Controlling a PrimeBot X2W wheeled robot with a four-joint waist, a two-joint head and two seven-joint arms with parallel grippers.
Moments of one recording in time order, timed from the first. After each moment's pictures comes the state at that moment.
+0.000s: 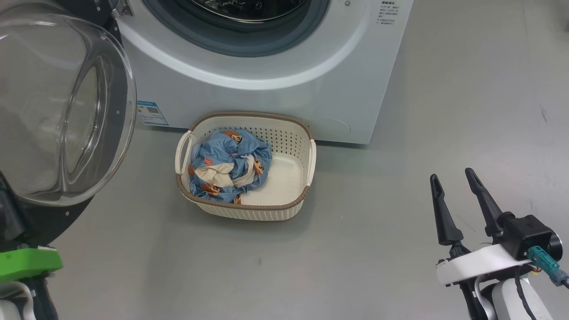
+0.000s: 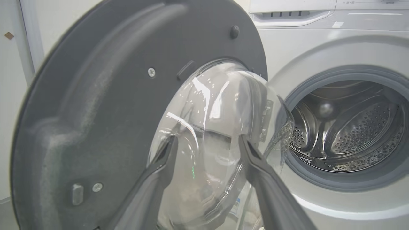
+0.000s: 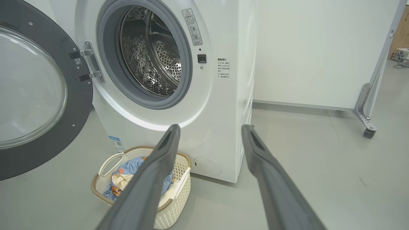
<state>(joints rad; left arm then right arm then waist) -0.17 0.02 0.38 0.14 -0.33 -0.12 -0.26 -0.03 -0.08 0.08 0.11 0.22 0.12 -0.26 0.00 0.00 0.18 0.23</state>
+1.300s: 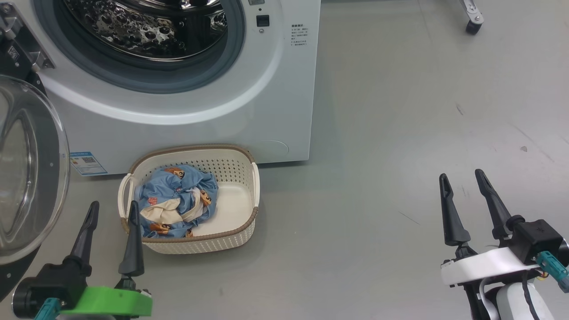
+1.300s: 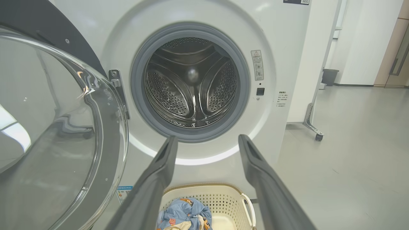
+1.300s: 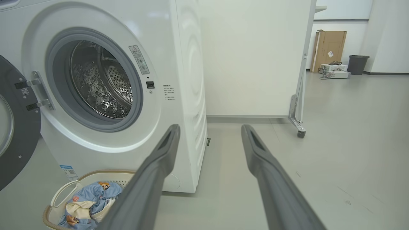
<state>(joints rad) 0.01 0.03 0.03 0.06 -0.26 -0.13 -0.26 -0.01 -0.06 0.05 0.07 0.22 0.12 -0.26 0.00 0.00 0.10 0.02</state>
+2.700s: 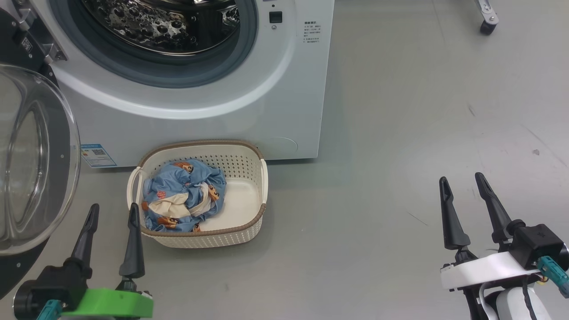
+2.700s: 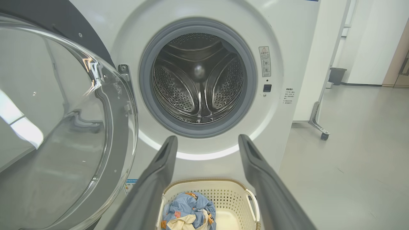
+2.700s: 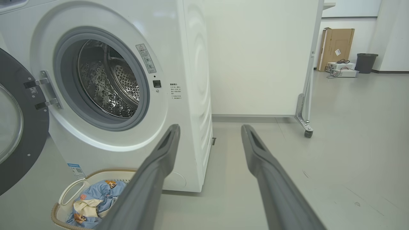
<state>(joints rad) 0.03 0.03 0.03 0.05 -0.27 -0.13 -0.26 0.01 -0.05 0.04 0.05 0.22 0.12 -0.26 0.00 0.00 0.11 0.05</state>
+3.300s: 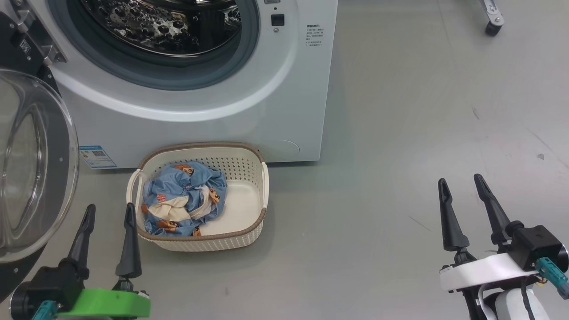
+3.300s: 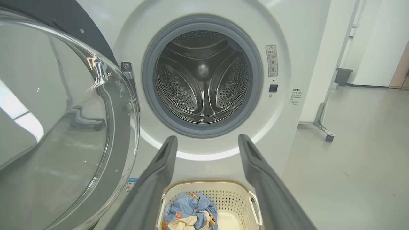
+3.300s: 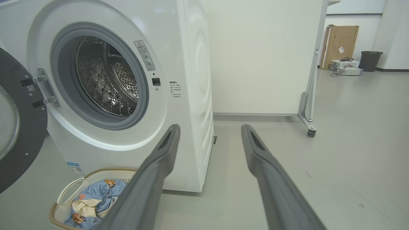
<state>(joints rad) 0.03 0.03 0.03 0.05 -0.28 -0.13 -0.26 0.02 -0.04 0.04 0.05 0.21 0.12 -0.26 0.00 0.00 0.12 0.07</state>
